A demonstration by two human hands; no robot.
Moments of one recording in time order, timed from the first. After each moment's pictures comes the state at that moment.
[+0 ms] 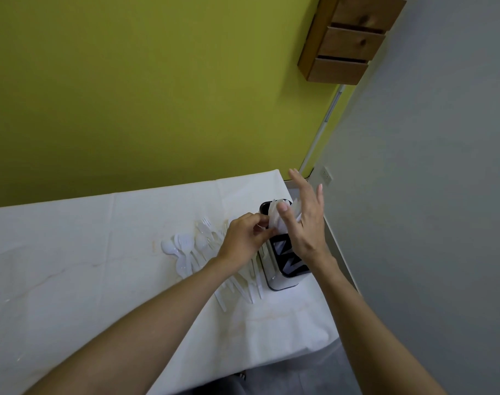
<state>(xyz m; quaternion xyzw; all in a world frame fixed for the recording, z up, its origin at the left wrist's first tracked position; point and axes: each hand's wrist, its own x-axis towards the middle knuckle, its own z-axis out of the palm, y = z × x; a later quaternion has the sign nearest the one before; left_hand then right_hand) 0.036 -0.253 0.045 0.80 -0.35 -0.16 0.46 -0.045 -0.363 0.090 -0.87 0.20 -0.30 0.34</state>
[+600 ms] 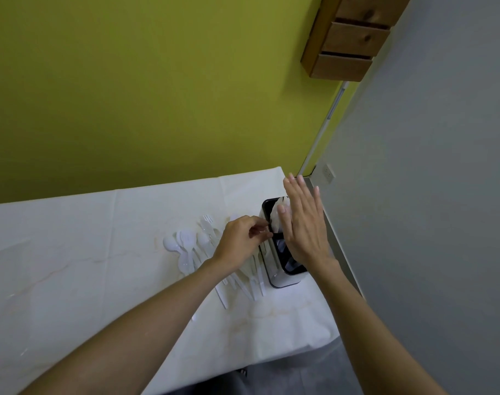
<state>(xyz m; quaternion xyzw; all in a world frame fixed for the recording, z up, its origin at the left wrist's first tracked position) 0.039 -0.240 0.035 0.80 -0.34 -0.19 0.46 -0.049 -0.370 0.059 -0.94 0.18 -0.23 0.14</state>
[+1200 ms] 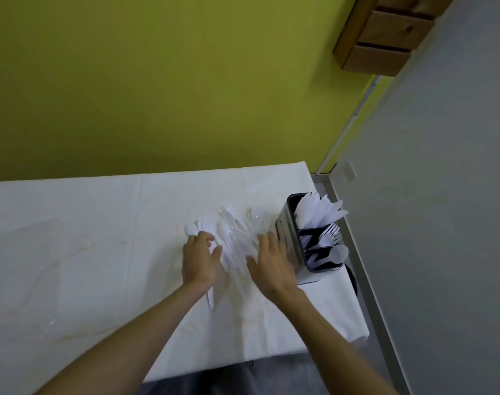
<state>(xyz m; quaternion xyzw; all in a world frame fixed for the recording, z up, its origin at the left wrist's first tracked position) 0.052 -0.138 -0.024 0.92 -0.07 -0.15 0.36 -0.043 -0.263 0.004 -0.94 0.26 0.06 0.22</state>
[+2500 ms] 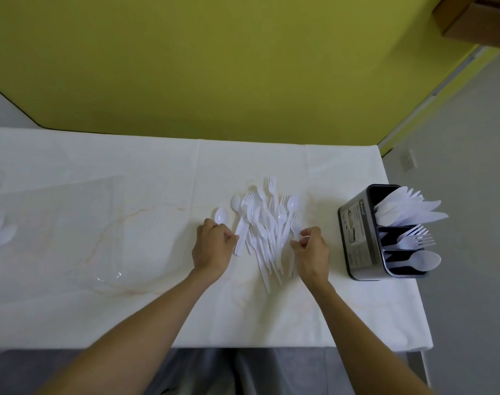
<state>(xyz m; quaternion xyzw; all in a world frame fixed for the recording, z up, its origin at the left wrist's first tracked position) 0.087 -0.045 -0.053 0.94 -0.03 -0.19 0.29 -0.007 -0.226 -0.047 -0.81 0.42 -0.01 0.40</state>
